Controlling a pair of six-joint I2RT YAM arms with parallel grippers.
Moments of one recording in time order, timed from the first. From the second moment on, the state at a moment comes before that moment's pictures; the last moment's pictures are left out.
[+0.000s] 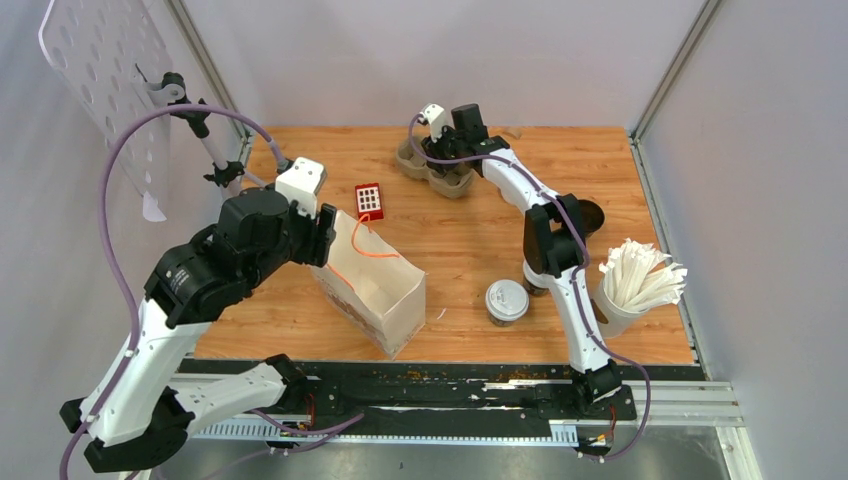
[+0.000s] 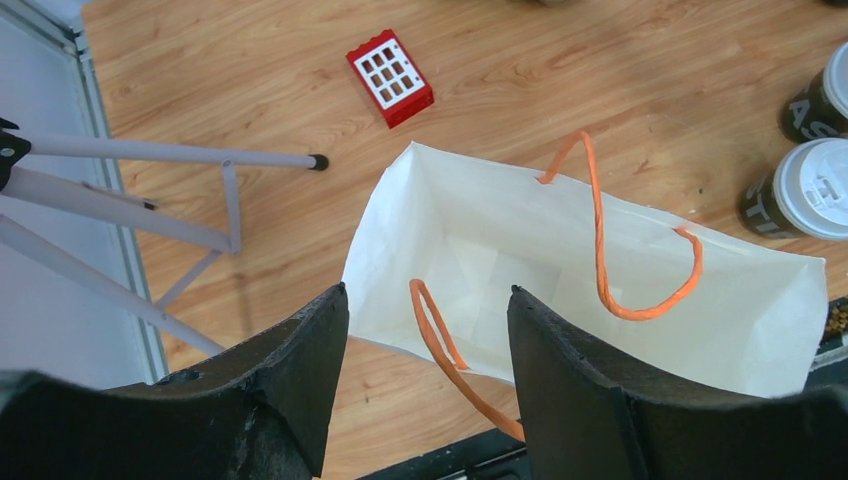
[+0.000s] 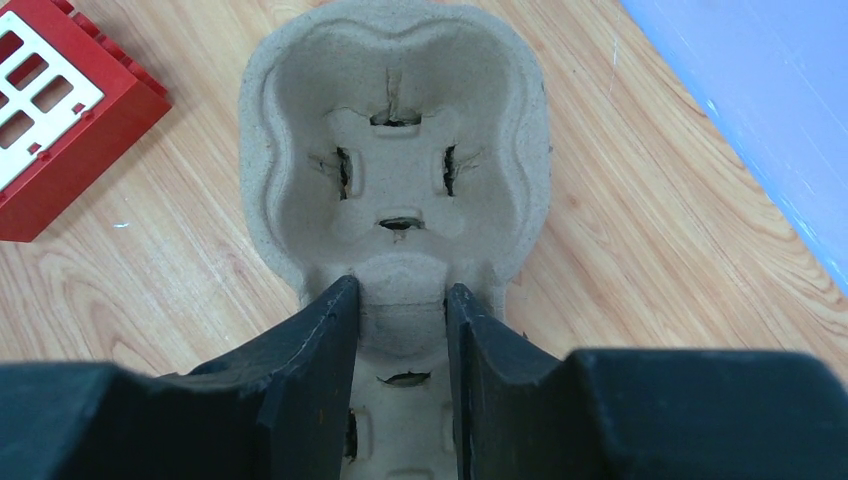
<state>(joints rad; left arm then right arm) -0.75 0.94 1.52 -1.12 -0.35 -0.12 0.43 2.50 2.29 -0.39 -0.33 -0.37</state>
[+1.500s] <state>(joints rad) -0.75 0.98 1.64 -1.28 -0.38 -0.28 0.48 1.90 2.10 -0.52 -0.24 -0.07</state>
